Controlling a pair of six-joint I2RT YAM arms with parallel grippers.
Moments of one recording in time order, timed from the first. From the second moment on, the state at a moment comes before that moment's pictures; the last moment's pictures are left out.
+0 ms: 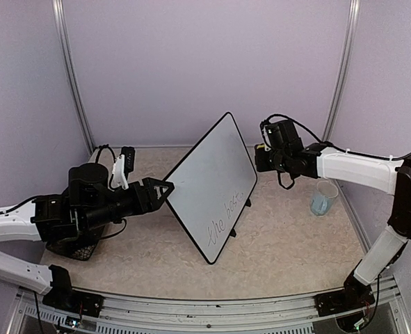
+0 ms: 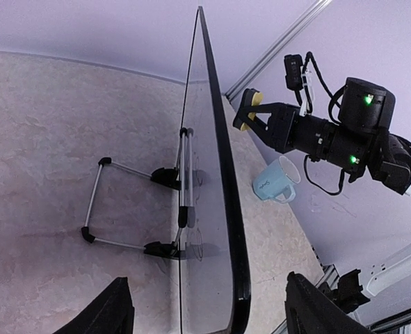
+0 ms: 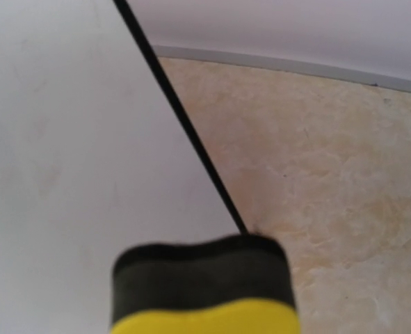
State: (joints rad) left arm -1.08 1.01 0.77 -0.06 -0.30 -0.76; right arm 0.64 1.62 1.25 -0.21 0.37 0.27
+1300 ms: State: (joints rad) left arm -1.12 1.11 0.83 -0.02 -0.48 -0.67; right arm 0.64 1.87 1.35 -0.12 0.35 0.13
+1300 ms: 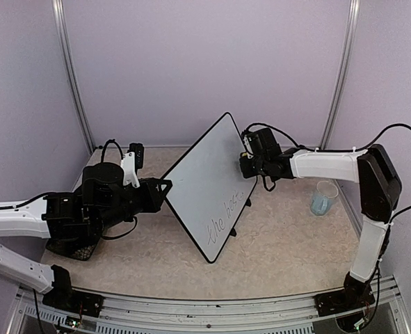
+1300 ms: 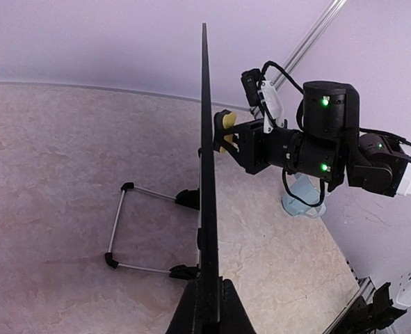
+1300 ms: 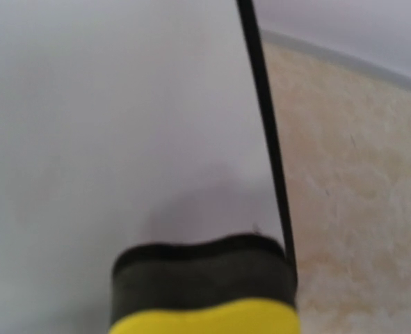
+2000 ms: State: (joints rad) left arm -1.12 1.11 0.84 -0.04 -0.48 -0.67; right arm 0.60 2.00 1.44 -0.11 0.39 0.06
